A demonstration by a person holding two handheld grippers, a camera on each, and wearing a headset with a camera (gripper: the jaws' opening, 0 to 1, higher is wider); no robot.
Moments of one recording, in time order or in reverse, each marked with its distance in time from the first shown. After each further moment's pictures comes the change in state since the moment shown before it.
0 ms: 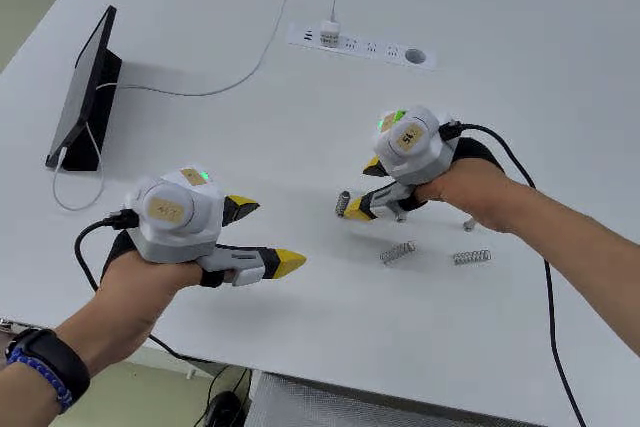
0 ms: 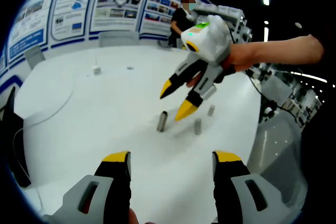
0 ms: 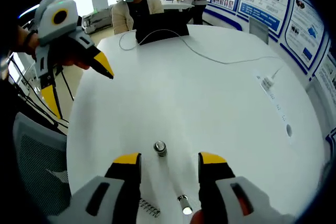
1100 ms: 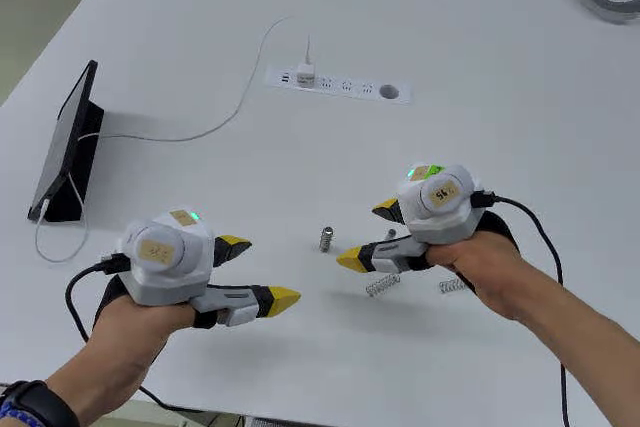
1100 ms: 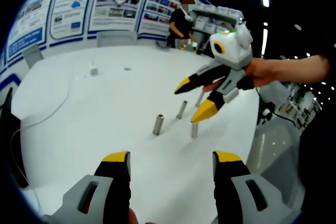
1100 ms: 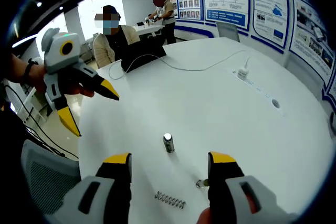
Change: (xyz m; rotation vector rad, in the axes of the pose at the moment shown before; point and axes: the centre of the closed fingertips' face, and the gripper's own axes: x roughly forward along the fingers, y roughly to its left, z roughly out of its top) left arm 0.006 -0.007 0.006 -0.010 0.000 -0.015; right arm -0.035 0.012 -0.012 0.252 -0.205 -0.100
